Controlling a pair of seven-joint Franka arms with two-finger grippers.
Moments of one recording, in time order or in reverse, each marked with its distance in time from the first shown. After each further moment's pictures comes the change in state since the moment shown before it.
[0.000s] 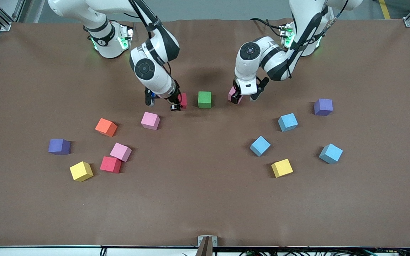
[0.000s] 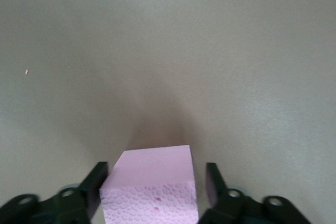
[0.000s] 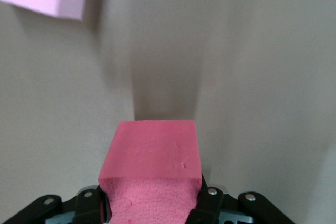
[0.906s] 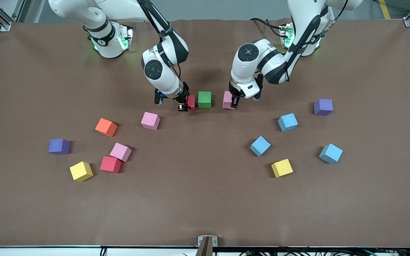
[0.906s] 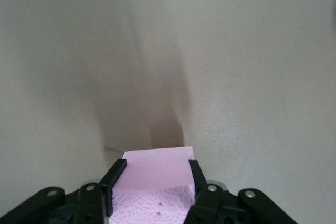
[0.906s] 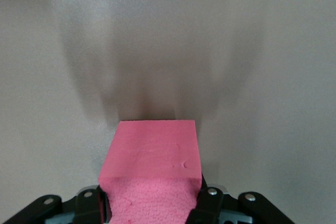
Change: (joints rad) left arm 0.001 0.031 0.000 0.096 -0.004 0.011 -0.447; right arm 0.065 0.083 0.001 -0.001 0.123 0.145 0.003
